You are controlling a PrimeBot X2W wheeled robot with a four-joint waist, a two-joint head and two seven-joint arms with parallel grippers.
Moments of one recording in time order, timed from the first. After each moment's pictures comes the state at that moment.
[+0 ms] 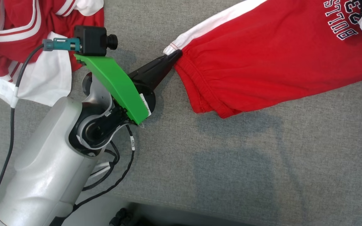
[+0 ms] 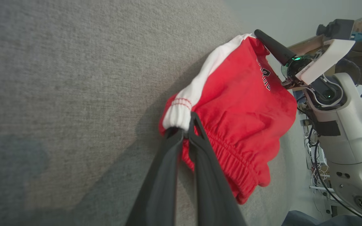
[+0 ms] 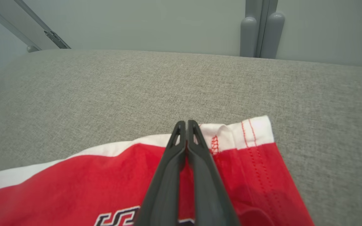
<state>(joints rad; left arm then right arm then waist) -0.70 0.22 -0.61 0.04 -1.24 -0.04 0.35 -0.82 -0.47 0.24 0.24 0.59 0.07 0.37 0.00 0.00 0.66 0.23</state>
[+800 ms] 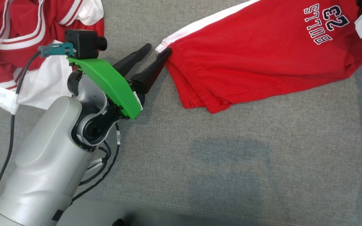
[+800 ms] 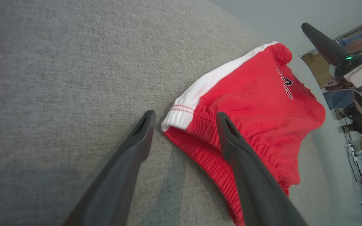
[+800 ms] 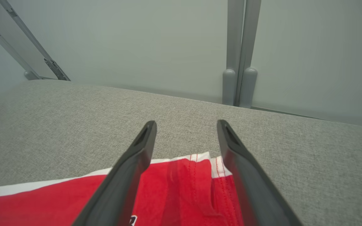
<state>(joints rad) -0.73 0.21 -0.62 0.21 -1.12 -0.09 0.23 -0.82 -0.45 0.26 0.31 0.52 0.08 0.17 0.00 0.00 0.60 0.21</state>
